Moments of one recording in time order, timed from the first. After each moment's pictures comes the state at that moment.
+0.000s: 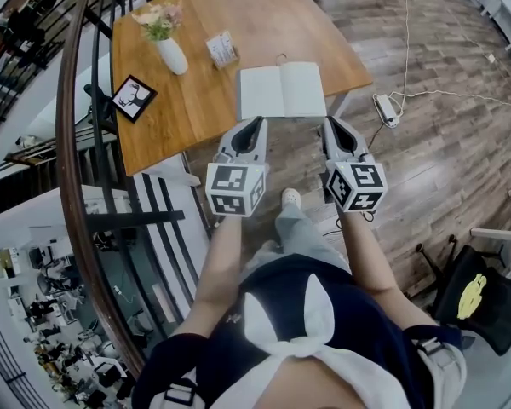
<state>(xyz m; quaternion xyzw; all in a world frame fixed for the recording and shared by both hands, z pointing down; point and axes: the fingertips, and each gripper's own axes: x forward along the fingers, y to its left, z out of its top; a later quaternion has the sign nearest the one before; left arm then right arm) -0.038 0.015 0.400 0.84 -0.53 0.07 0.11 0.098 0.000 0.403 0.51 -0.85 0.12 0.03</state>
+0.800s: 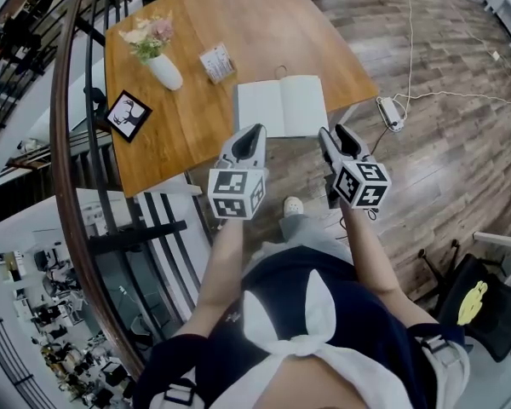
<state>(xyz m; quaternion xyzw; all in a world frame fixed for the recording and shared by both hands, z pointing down) -0.039 -0.071 0.442 0.83 -0.53 0.09 0.14 0.118 -0.088 0.470 0.50 -0.83 0.22 0.04</state>
